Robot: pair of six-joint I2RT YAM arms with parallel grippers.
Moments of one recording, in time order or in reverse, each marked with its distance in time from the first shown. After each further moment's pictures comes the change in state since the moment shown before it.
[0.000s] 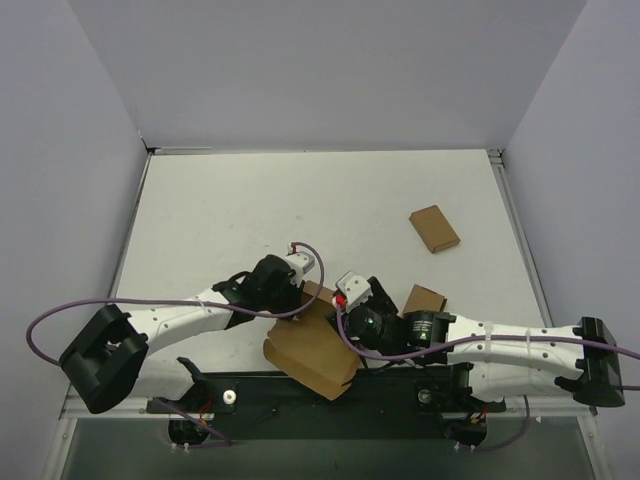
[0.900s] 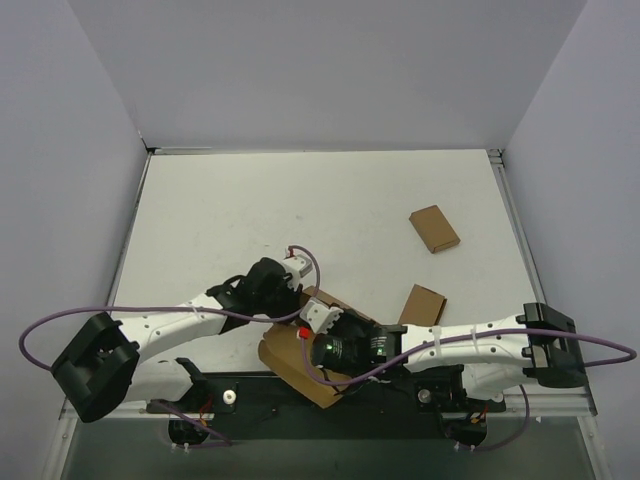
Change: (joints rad) left arm 0.002 -0.052 -0.029 -0.010 0.068 -0.004; right arm 0.155 0.286 0.080 -0.020 0.307 -0.162
